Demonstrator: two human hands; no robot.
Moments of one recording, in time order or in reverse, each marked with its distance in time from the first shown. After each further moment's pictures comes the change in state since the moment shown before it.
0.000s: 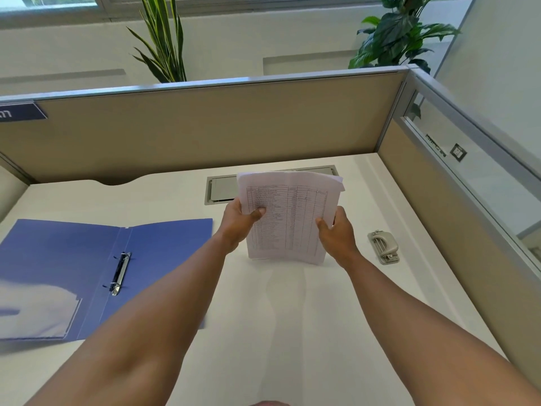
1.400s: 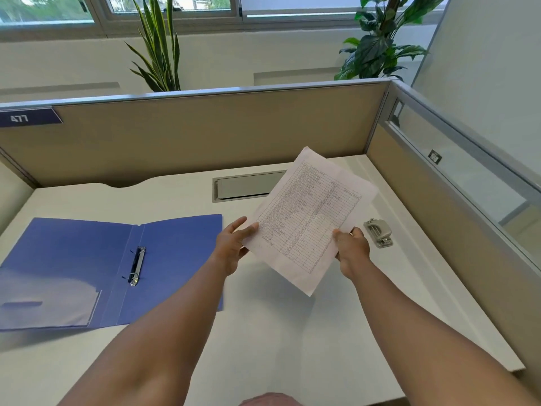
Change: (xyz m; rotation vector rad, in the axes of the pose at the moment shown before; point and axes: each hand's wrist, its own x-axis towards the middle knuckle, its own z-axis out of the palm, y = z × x) left_hand -0.079 -0.040 -0.049 -0.492 0.020 -0.315; right_hand -0.084 -0.001 0.005 0.506 0.241 0.439
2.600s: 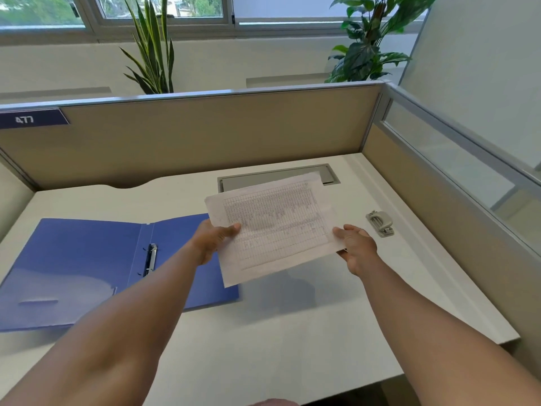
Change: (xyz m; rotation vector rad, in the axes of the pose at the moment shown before) left_hand -0.010 0.042 -0.084 0.334 -0.120 0.067; right_hand -0.048 0.013 0.011 0.140 0.035 0.056
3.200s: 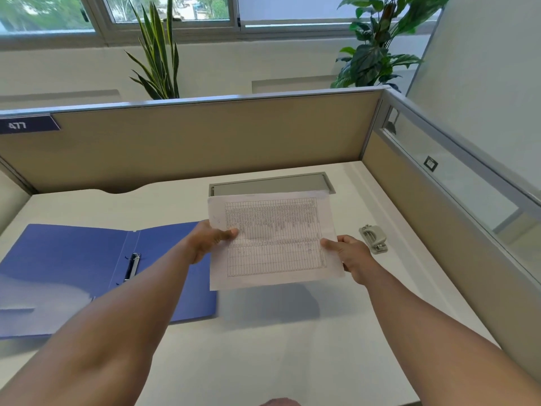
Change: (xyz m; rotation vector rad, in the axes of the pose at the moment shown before) left_hand 0.029 0.024 0.044 0.231 -0.042 -0.037; right_hand 0.058 -0.033 -0.032 -0.439 -0.258 -0.011
